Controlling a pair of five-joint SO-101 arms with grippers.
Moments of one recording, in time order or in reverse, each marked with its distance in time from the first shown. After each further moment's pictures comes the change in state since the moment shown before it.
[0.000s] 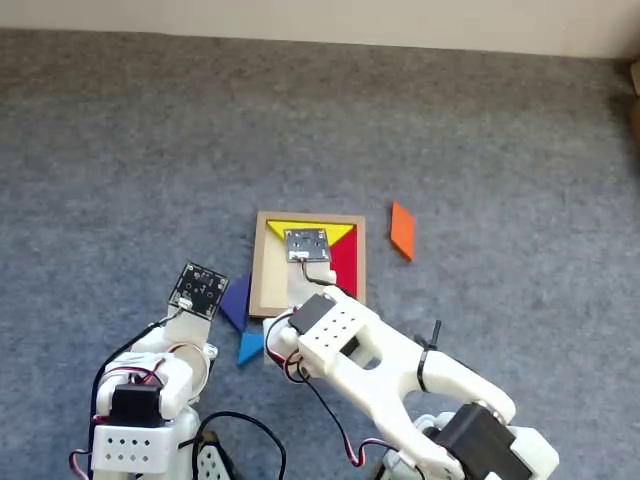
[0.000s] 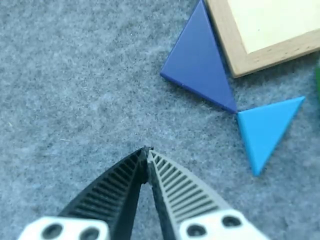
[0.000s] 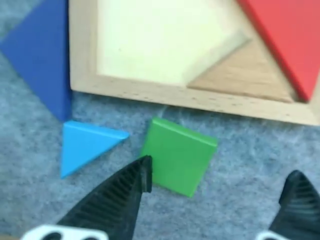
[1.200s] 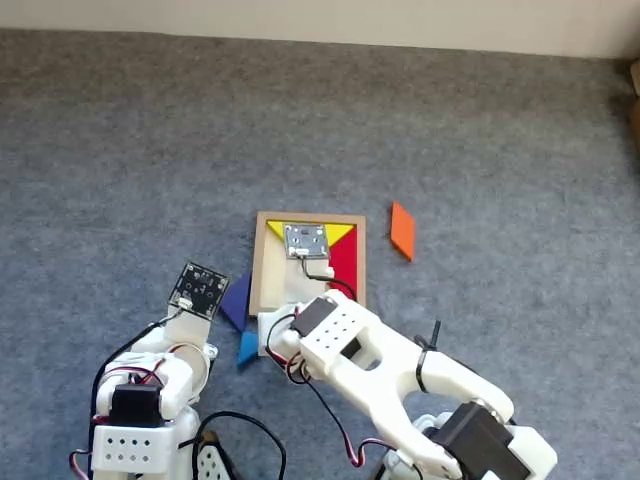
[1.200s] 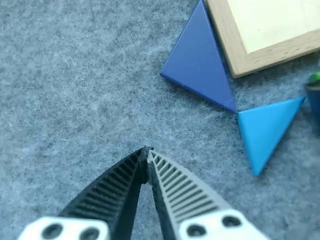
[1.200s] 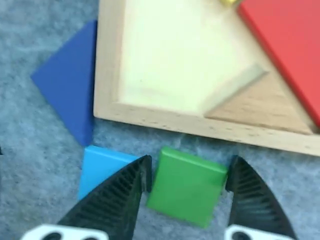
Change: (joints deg) left arm 0.0 0.0 0.0 0.0 0.0; right arm 0.3 1.1 2.1 -8.6 -0.2
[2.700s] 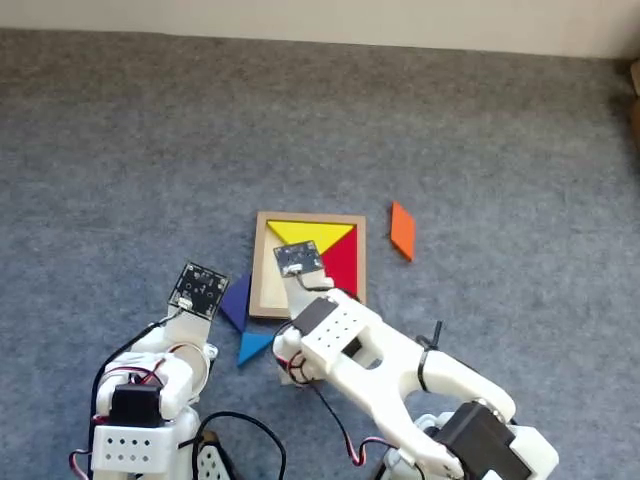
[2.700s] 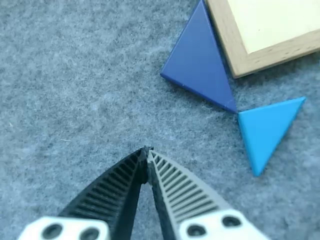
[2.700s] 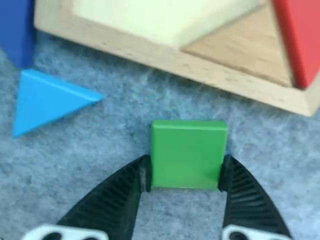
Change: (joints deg) left arm 0.0 0.0 0.0 0.0 0.0; right arm 2.0 -0.2 0.4 13.9 12.1
